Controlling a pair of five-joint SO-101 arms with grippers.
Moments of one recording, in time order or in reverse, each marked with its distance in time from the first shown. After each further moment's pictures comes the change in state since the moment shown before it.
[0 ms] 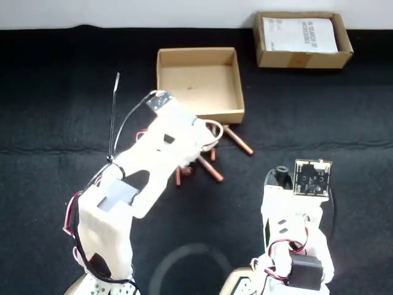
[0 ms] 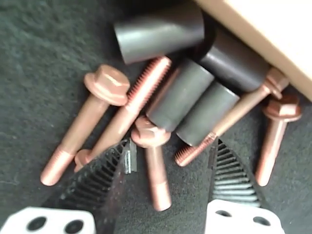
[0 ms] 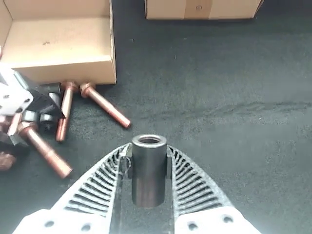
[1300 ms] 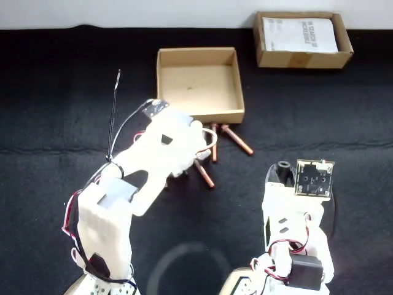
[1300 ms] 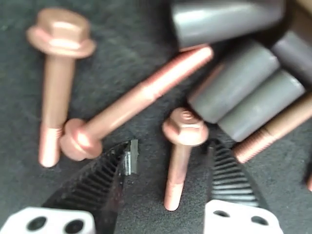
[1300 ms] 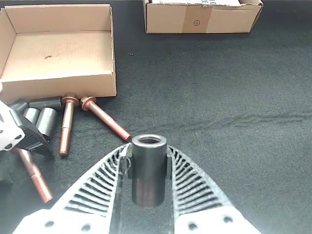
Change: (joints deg) left arm -1.9 6.2 0.2 6.1 -2.1; right arm 0.0 0.0 0.0 -2.3 0.0
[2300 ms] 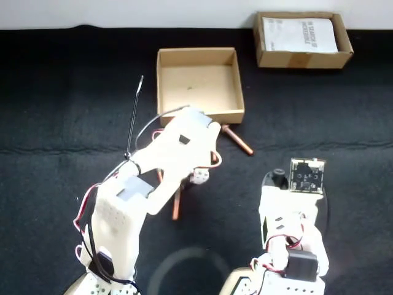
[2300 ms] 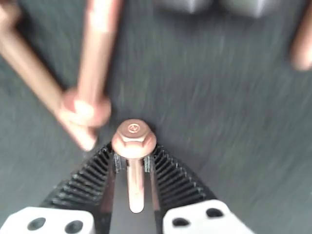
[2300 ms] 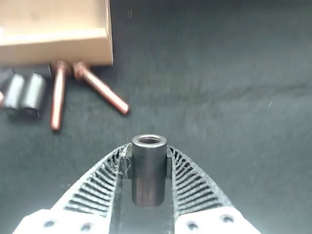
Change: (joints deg) left arm 5.7 2.6 -11.4 27.4 -34.5; right arm 0.0 0.0 8.2 -0.2 0.0
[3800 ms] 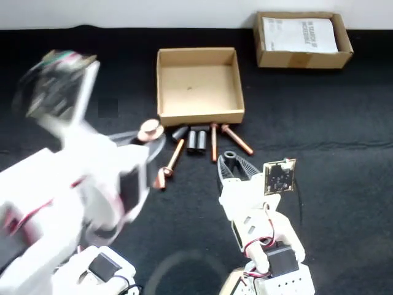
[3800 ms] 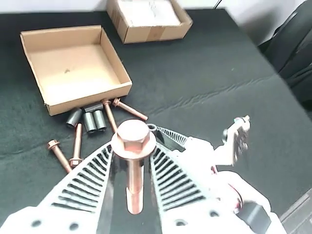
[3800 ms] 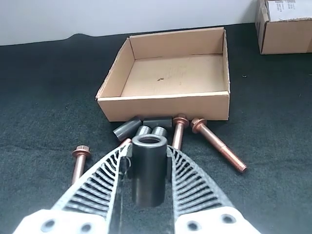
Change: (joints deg) left arm 2.4 -78.8 -11.5 6.1 -9.8; right arm -23.6 0.0 8.3 -23.9 -15.6
